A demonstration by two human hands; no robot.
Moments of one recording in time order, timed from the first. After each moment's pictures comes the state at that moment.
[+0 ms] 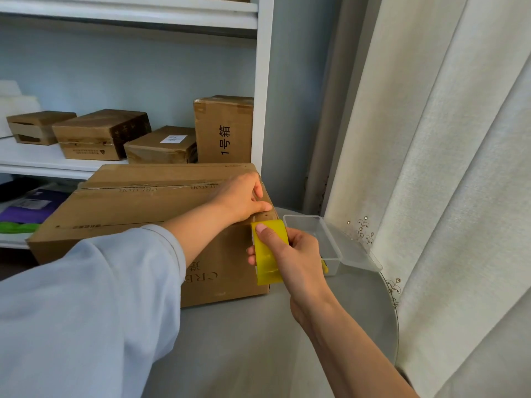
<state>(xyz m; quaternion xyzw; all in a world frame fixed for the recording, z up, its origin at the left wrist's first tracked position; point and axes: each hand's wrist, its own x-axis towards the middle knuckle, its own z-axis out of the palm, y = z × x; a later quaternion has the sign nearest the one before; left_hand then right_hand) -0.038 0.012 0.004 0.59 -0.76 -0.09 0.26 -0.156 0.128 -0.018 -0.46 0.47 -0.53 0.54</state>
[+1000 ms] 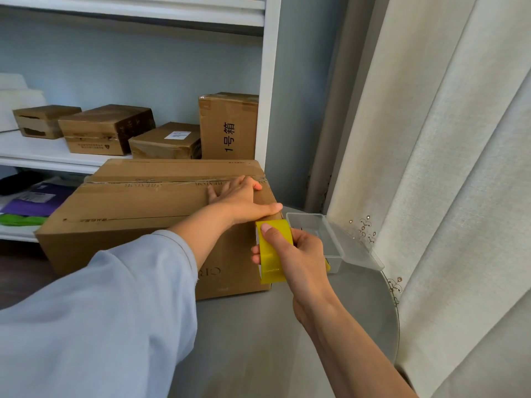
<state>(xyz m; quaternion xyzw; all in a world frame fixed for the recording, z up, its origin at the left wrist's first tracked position) -0.039 0.017 -0.004 0.68 -0.70 -0.13 0.17 -0.155 0.135 -0.019 -0.46 0.47 -0.53 0.53</state>
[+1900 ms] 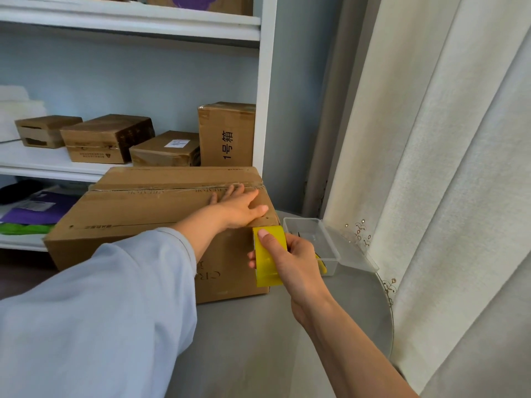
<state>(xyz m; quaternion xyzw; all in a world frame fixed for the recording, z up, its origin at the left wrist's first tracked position) -0.031 0.022 -0.002 0.65 -0.75 -0.15 0.08 -0.156 0.141 -0.019 -0.48 0.49 -0.50 0.53</state>
